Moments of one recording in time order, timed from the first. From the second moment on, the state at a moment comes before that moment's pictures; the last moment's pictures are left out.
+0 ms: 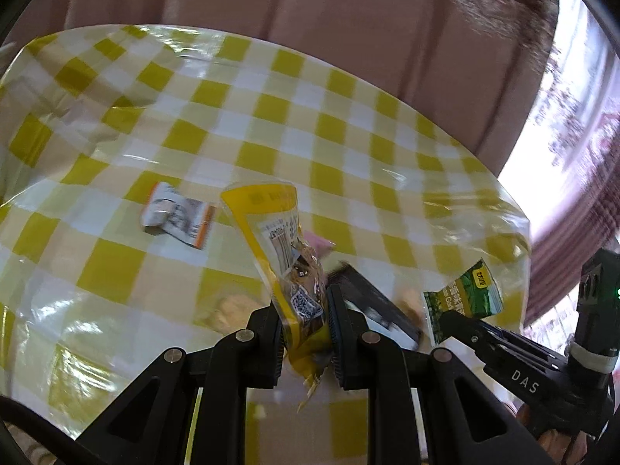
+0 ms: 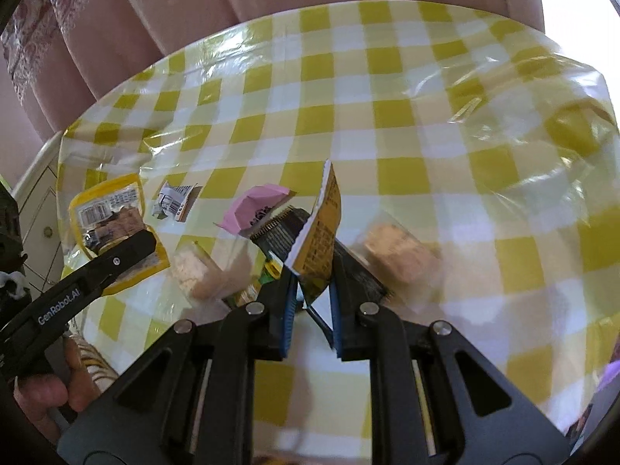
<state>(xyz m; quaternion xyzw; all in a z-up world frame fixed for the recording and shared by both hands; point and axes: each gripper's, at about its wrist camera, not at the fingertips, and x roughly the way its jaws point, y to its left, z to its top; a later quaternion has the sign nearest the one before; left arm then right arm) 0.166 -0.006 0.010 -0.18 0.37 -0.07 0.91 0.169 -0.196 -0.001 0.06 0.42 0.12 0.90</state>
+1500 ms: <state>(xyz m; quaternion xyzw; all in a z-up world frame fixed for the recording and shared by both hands) 0.059 -0.387 -0.012 0.07 0.55 -0.41 0.73 -0.024 -0.508 -0.034 0.19 0.47 -0.14 0.85</state>
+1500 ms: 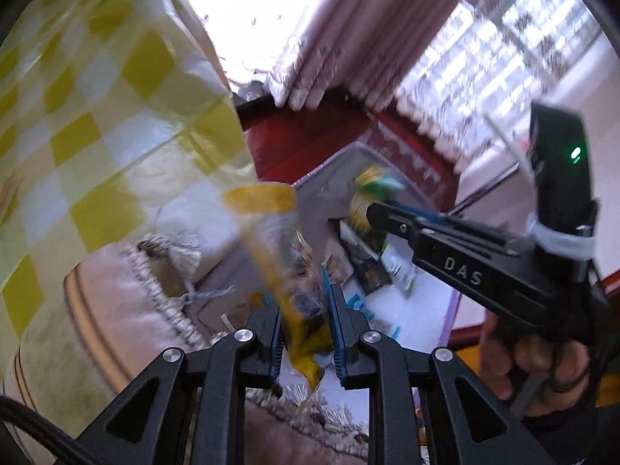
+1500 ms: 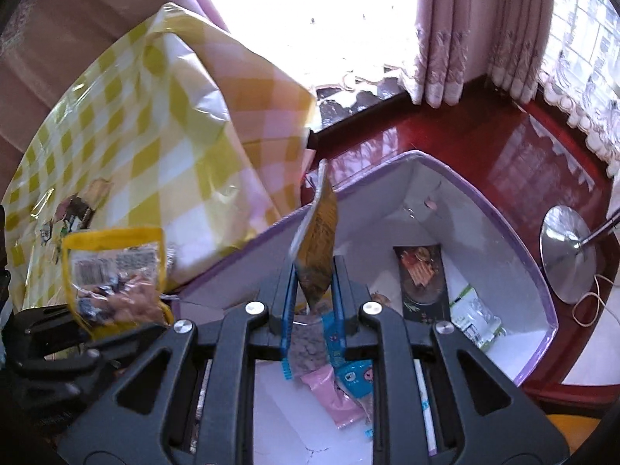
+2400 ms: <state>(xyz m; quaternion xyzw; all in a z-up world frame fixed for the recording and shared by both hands) 0.092 -0.306 0.008 -0.05 0.51 -0.32 0.80 -0.014 -0.466 -0.019 0.15 0.47 -0.11 0.86</state>
